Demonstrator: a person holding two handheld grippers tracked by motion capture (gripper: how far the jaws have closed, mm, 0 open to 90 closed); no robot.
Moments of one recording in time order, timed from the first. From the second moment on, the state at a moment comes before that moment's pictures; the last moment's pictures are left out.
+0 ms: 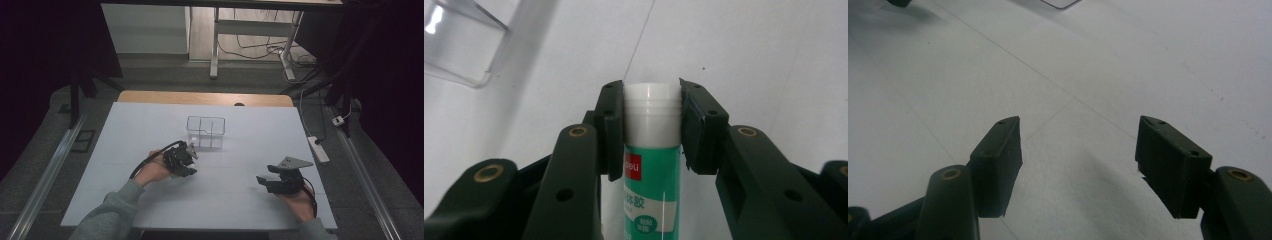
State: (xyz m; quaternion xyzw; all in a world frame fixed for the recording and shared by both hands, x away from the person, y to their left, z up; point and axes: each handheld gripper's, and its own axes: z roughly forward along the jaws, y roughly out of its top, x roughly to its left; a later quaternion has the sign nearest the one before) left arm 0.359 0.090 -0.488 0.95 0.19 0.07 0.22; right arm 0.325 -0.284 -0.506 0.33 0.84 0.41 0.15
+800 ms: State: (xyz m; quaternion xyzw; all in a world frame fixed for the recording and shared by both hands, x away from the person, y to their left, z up) left arm 0.353 0.133 -0.453 0.90 0.26 0.10 0.34; right arm 0.324 -0.286 -0.504 0.34 0.83 0.42 0.15
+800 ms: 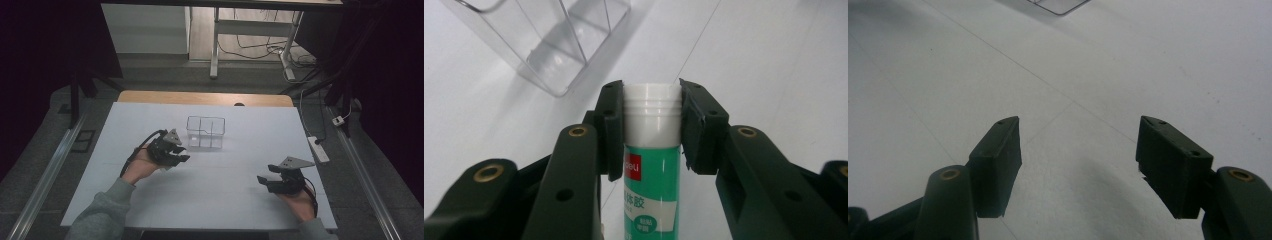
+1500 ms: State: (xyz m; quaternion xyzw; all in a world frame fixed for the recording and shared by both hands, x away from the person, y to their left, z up) left arm 0.349 0.146 -0.436 0.84 0.29 0.15 0.42; right arm 0.323 -0.287 -0.502 0.33 0.83 0.42 0.15
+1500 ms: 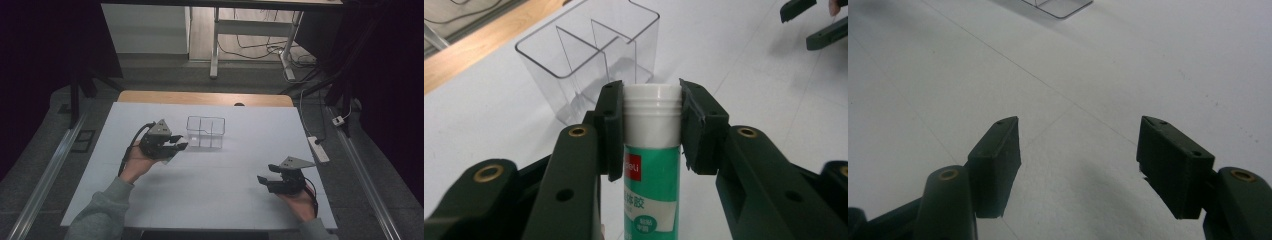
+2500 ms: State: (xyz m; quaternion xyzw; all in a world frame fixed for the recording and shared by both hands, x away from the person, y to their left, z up) left arm 0.389 0.104 -0.409 0.82 0.28 0.17 0.46; right arm 0.325 -0.288 -0.505 0.34 0.83 0.41 0.15
